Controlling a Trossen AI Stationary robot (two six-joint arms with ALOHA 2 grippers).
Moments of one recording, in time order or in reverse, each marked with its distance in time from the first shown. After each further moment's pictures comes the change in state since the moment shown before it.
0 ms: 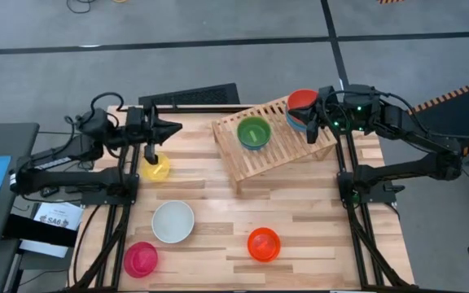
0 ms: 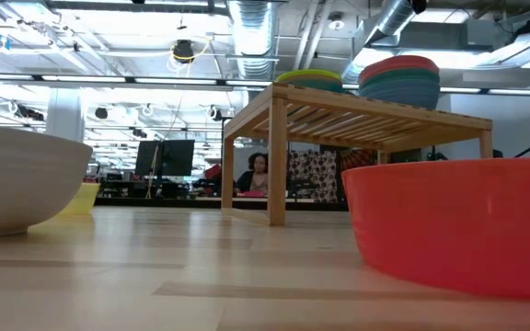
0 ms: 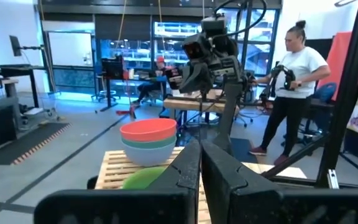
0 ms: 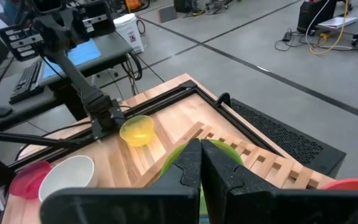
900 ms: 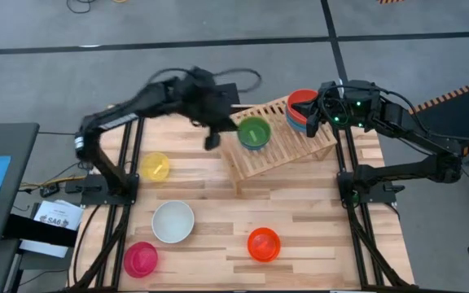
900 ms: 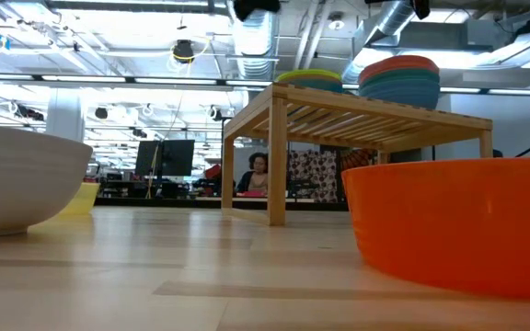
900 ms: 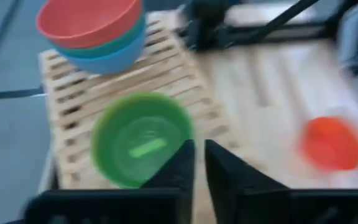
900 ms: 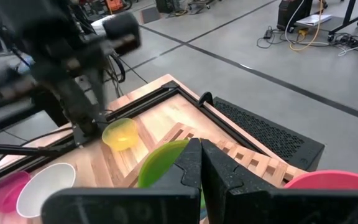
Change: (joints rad) left arm 0.007 0.961 1.093 -0.945 0.124 0.312; right arm -0.073 0.000 0.000 -0.017 0.002 0.001
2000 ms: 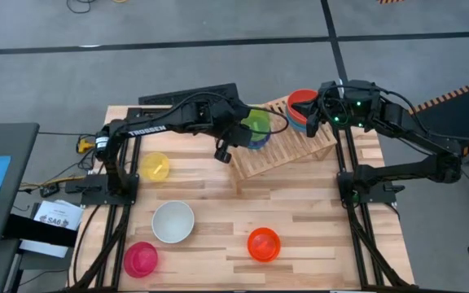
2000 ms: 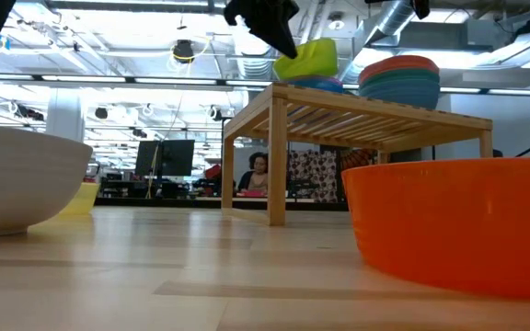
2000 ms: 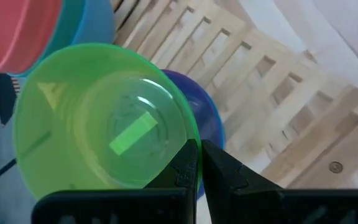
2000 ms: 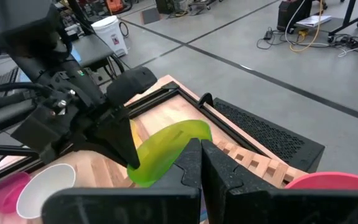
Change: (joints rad) left arm -0.117 0.184 0.024 -0.017 -0.331 0.518; right arm 0.000 0.000 0.000 0.005 0.000 -0.001
